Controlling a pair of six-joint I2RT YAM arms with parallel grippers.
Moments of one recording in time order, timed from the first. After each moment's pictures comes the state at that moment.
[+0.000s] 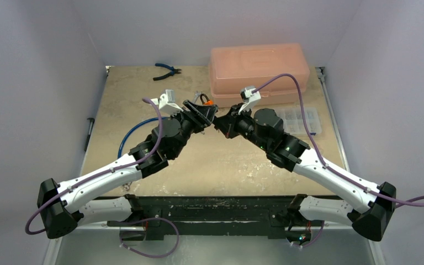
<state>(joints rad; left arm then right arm) -0.97 1.09 0.91 0.14 -0.54 -0.95 0.86 1.10 1.01 -0.06 0.11 0.48</state>
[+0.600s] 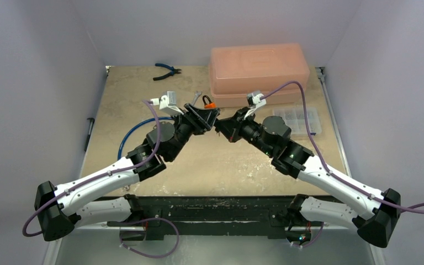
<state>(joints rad) -0.98 1.05 0.87 0.23 -0.46 -0.84 0.86 1.02 0.89 0.08 0.06 0.49</state>
